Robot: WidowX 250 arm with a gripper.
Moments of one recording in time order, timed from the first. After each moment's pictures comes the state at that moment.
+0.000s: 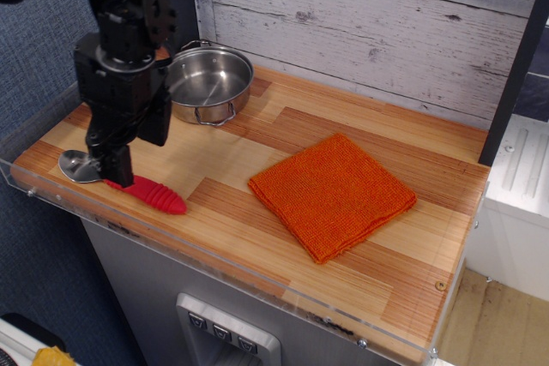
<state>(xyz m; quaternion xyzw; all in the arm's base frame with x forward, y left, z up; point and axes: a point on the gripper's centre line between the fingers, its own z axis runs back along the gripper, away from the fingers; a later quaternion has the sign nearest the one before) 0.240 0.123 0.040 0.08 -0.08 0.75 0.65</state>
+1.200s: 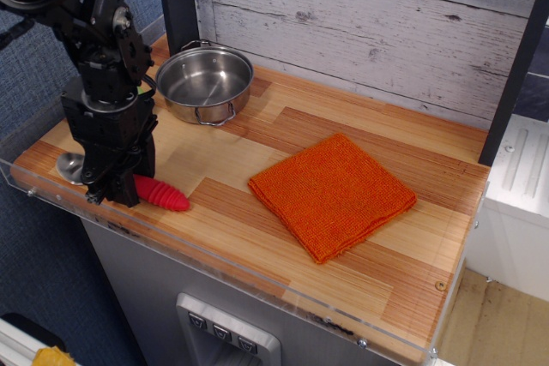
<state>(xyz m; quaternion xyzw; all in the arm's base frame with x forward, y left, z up) 0.233 0.129 0.008 0.03 -0.07 0.77 0.64</state>
